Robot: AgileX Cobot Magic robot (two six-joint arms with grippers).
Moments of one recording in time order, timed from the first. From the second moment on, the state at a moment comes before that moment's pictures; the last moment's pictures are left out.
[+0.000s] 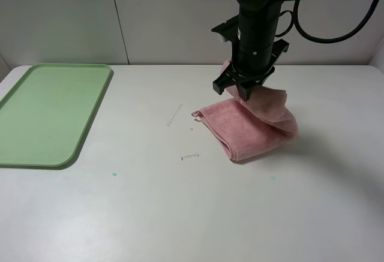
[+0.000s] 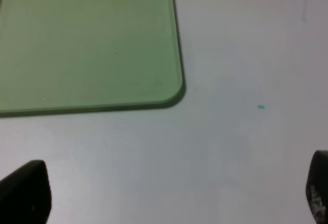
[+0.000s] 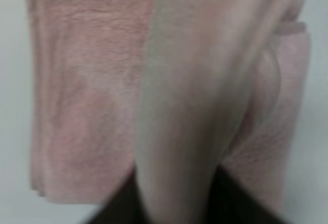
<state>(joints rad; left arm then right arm) -0.10 0.04 -0.49 0.04 1.07 -0.04 0.58 1.99 -1.54 -0.20 1.13 0.03</state>
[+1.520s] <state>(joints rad) -0.10 0.04 -0.49 0.04 1.07 -0.04 0.58 1.52 -1.28 -0.04 1.22 0.03</state>
